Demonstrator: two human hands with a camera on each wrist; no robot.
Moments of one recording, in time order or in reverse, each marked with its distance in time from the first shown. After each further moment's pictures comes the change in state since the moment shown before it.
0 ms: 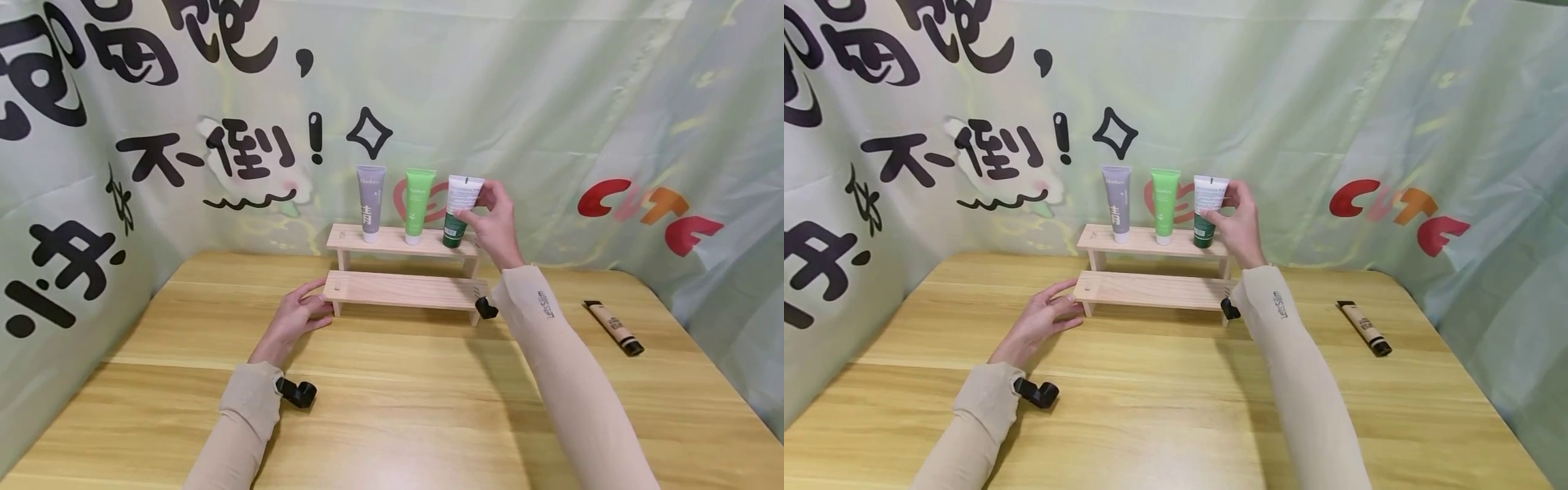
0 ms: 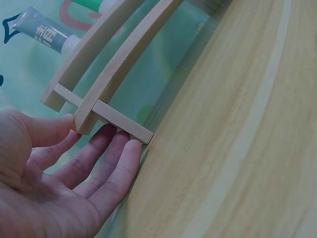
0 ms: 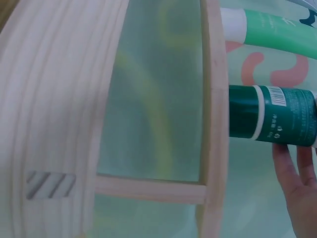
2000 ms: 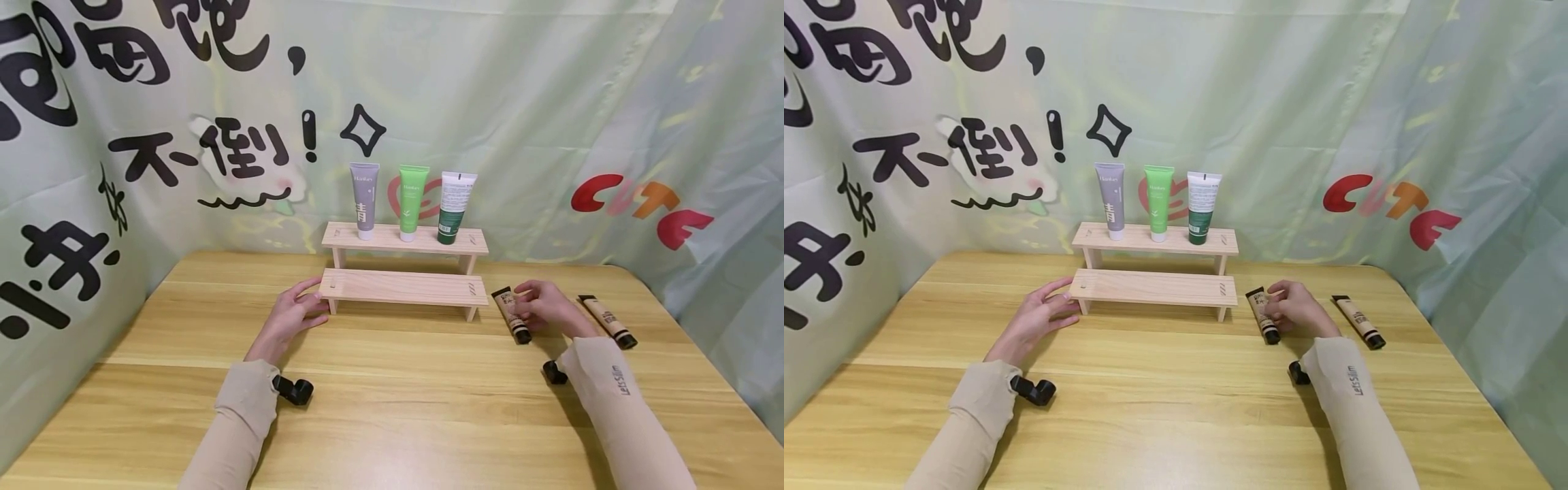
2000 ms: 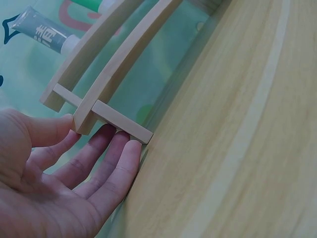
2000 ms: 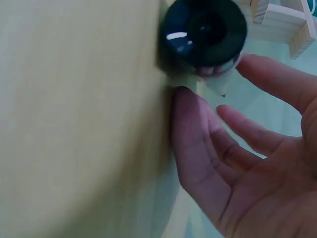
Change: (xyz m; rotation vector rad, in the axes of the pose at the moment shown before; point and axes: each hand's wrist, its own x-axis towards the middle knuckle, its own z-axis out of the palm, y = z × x) left_hand -0.001 0.002 0.000 0.010 -0.010 0.004; right_hand -0.090 0.057 -0.130 -0.349 -0.545 0.676
